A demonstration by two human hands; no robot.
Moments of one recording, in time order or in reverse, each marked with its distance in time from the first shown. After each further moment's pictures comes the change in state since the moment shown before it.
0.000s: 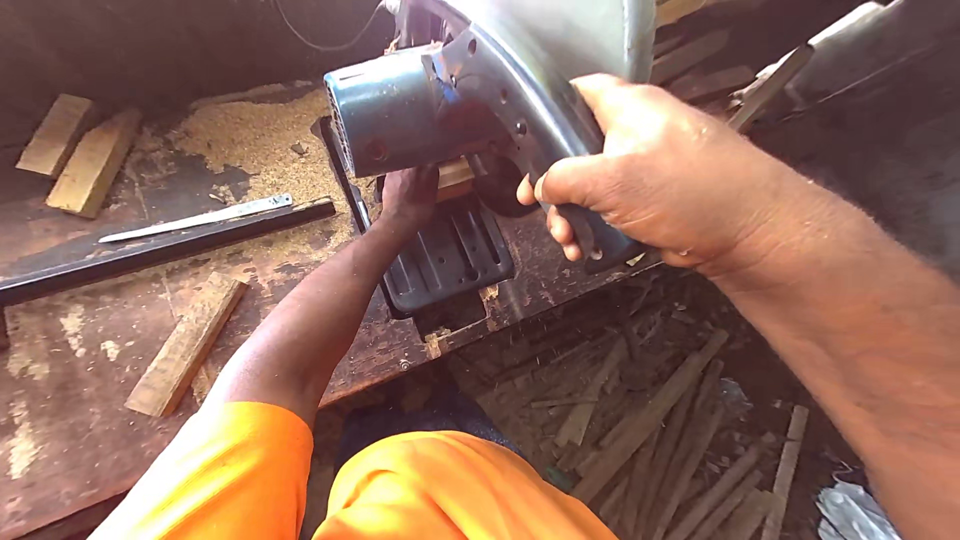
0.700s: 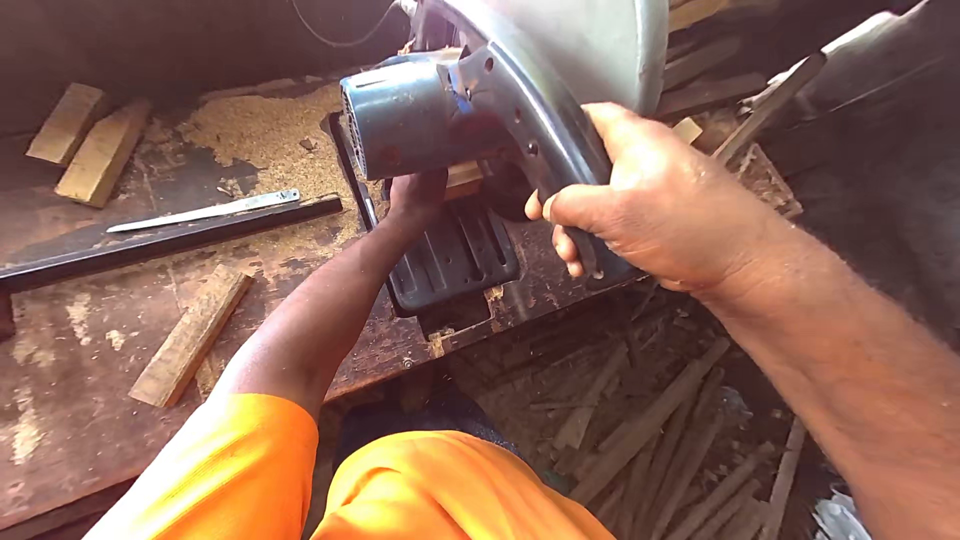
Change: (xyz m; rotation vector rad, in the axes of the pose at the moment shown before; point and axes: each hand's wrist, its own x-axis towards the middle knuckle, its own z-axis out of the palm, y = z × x) left_hand -0.003 0.002 0.001 -0.123 0.027 -0.074; right_hand -0.004 0.015 0.008 -0.001 0.009 -0.017
